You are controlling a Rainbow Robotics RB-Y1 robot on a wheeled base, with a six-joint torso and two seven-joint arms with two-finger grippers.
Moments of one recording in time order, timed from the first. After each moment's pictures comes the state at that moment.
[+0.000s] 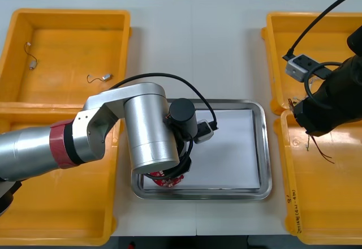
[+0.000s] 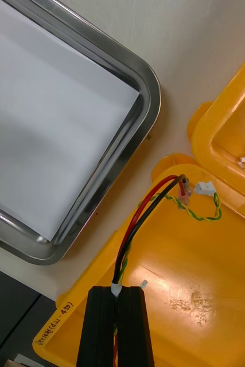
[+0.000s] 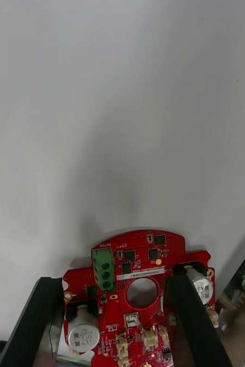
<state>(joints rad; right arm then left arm) -0.55 -0.99 0.22 -2.19 -1.16 1.81 1.28 -0.88 0.56 -1.06 -1.90 0.71 1.52 -1.31</state>
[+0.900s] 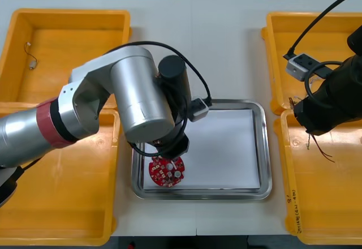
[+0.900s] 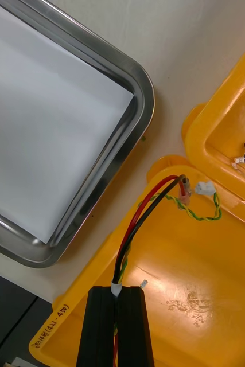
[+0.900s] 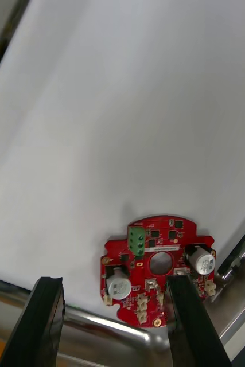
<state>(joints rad) -0.55 -0.99 0.22 -2.19 -1.15 1.81 1.28 -0.90 0.56 -0.88 -1.90 0.82 1.64 -1.31</state>
